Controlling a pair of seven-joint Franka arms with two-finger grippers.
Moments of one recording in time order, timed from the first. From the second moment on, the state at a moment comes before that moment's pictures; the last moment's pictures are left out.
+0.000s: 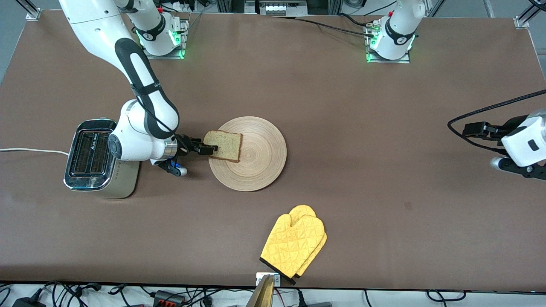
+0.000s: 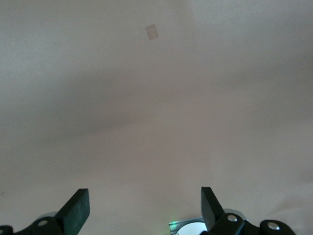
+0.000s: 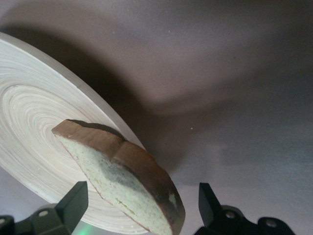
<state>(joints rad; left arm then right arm) 0.14 0.44 -0.15 -1.13 0.09 1.28 0.22 0.32 0.56 -0.04 -1.90 0.77 2.11 0.14</state>
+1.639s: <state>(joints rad) 0.23 0.02 -0.15 -1.68 -0.08 1.56 0.03 0.32 0.55 -0.05 -1.89 0.78 2.08 0.13</state>
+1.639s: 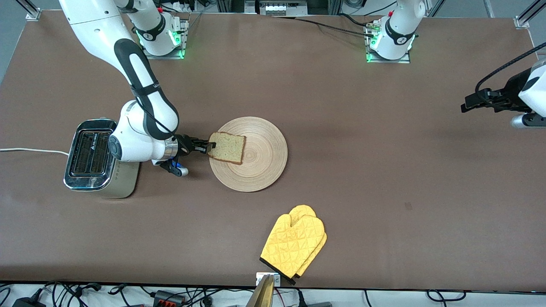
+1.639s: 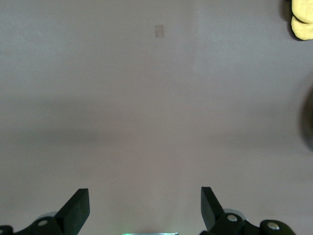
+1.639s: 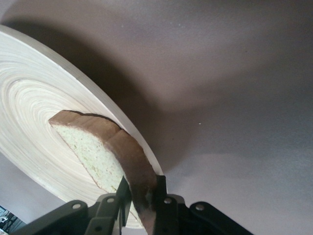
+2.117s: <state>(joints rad) 0.23 0.02 -0.18 -1.68 -0.01 1.56 0.03 0.32 0.55 -0.06 -1.85 0.78 2.02 0.13</state>
